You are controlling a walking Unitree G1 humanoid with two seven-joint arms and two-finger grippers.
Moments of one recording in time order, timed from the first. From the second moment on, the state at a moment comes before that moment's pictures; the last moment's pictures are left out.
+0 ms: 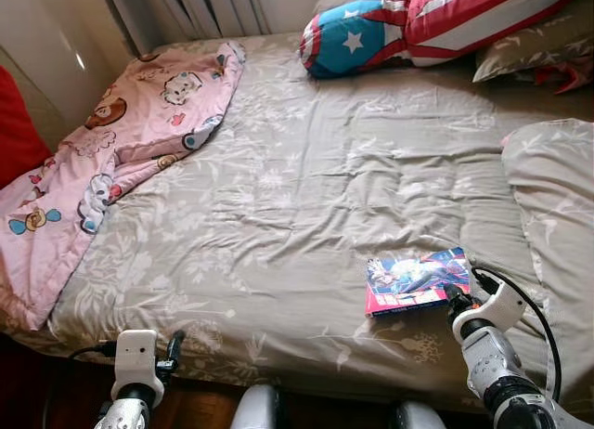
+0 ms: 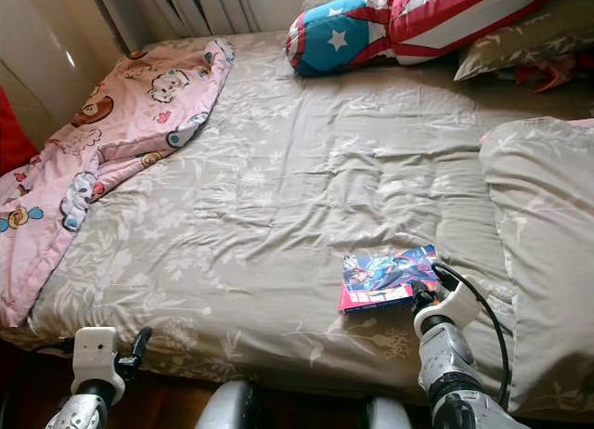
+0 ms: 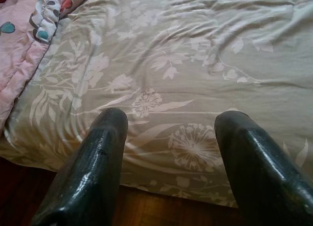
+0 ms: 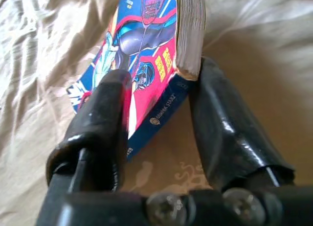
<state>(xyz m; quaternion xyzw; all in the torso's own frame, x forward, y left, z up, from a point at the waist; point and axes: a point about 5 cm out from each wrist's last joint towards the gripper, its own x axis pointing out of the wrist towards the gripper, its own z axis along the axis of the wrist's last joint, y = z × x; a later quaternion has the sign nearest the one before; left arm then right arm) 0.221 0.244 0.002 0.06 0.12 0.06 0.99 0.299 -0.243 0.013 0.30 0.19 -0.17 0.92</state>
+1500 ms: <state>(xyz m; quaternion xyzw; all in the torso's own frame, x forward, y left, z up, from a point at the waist) 0.195 0.215 -0.065 -0.01 0.33 0.12 0.94 0.203 -0.202 -0.070 0.10 0.39 -0.07 0.91</state>
